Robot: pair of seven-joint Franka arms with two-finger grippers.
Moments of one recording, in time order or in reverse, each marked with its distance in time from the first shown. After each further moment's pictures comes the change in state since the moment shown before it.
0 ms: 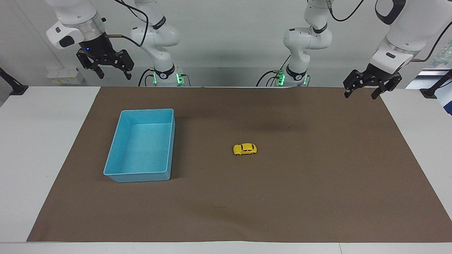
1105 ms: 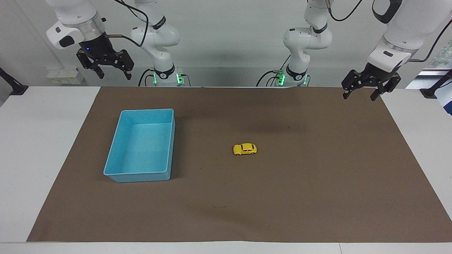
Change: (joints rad) left arm 0.000 0.000 -0.017 0.000 0.000 0.046 0.050; right arm 0.000 0.000 0.000 0.000 0.000 0.000 0.000
